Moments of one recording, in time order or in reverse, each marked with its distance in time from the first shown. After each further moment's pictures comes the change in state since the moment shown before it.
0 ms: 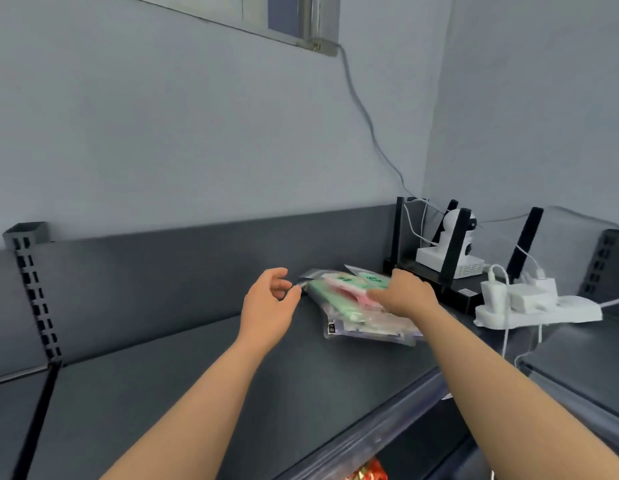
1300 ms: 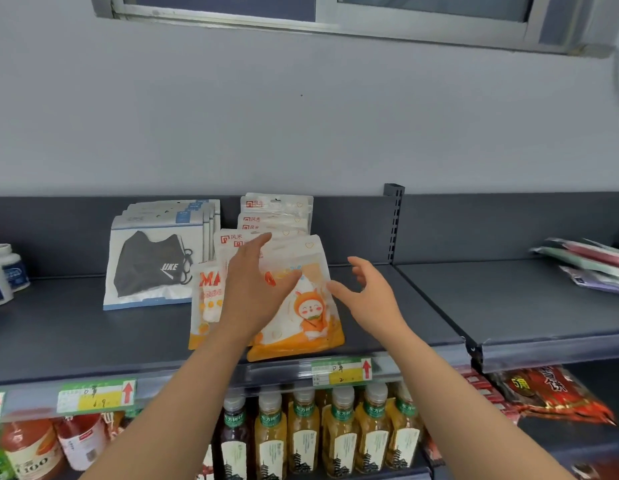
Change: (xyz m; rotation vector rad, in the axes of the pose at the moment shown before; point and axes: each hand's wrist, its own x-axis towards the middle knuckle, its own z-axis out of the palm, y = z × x) left_hand -0.293 -0.028 -0.536 0.469 0.434 0.094; right_hand -0.445 -0.385 0.177 0.788 -0.217 -0.538
